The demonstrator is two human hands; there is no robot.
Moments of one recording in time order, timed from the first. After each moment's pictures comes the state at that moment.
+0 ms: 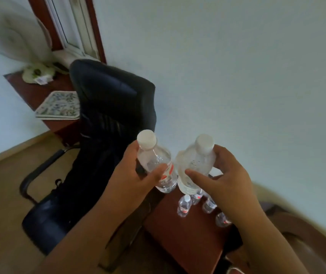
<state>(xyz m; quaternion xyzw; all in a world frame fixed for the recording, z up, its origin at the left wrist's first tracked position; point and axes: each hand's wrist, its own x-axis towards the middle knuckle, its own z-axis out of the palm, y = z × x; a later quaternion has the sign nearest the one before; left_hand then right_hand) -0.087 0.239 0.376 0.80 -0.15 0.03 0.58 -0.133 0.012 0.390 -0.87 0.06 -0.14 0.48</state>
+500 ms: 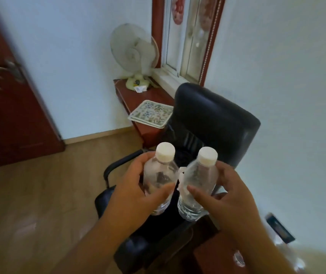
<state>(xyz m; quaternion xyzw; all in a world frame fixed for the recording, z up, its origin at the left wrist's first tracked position) -0.141 0.476 0.400 0.80 0.01 0.16 0.58 -0.096 0.257 0.412 -0.85 -0.14 -0.07 0.50</state>
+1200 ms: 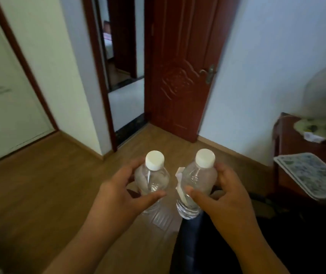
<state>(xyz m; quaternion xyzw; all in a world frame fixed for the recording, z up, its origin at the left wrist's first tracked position) -0.354 0.566 0.416 0.74 0.42 0.38 0.37 -0.126 0.490 0.426 -0.67 -0.50 0.23 0.49</state>
